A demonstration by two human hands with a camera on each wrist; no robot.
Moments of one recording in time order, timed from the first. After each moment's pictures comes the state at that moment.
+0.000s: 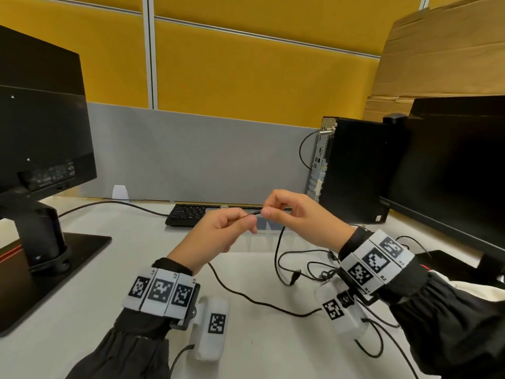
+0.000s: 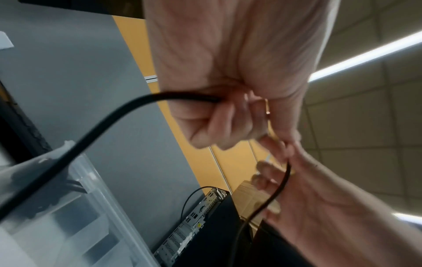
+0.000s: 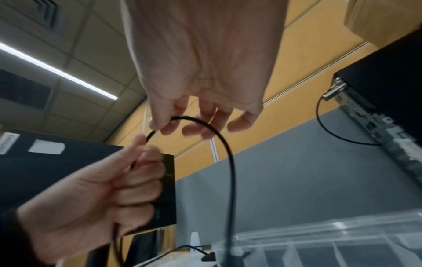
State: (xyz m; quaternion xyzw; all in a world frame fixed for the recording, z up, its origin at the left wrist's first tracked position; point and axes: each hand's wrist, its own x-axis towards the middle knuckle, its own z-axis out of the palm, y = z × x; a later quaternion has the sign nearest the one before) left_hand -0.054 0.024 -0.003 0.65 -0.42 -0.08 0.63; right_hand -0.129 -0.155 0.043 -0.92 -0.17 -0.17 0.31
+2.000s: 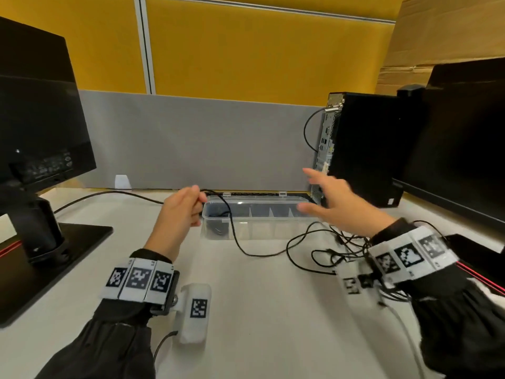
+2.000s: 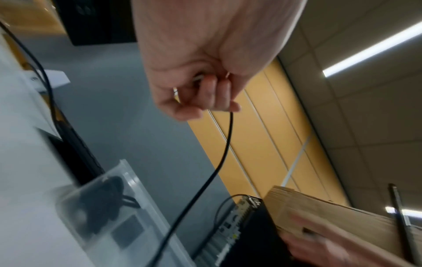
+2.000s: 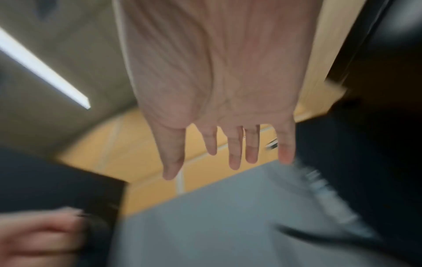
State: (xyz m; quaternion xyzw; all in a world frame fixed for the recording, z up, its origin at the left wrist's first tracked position) left_hand -0.028 0.034 -0.009 0.68 -0.19 0.01 0.71; right_hand -0.137 -0.216 0.033 -0.97 0.05 -0.14 0.19
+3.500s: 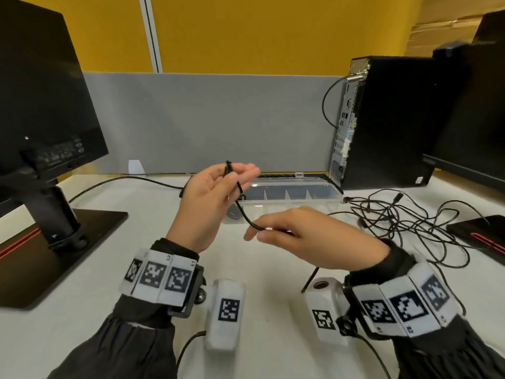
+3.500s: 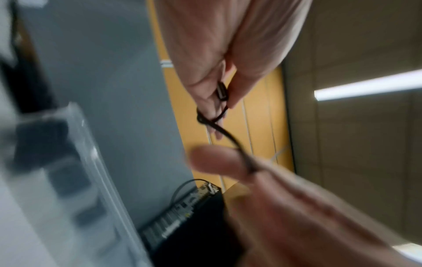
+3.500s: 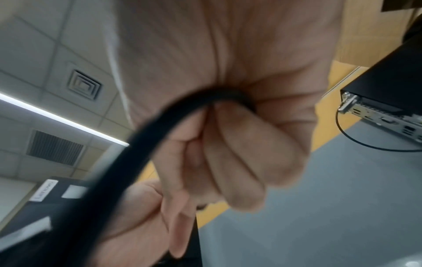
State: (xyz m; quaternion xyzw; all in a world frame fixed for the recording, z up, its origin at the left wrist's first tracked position) left_hand -0.057 0.016 -0.002 0.53 -0.30 -0.05 0.79; right_hand -0.149 -0.128 0.014 -0.96 -0.18 -0.05 0.21
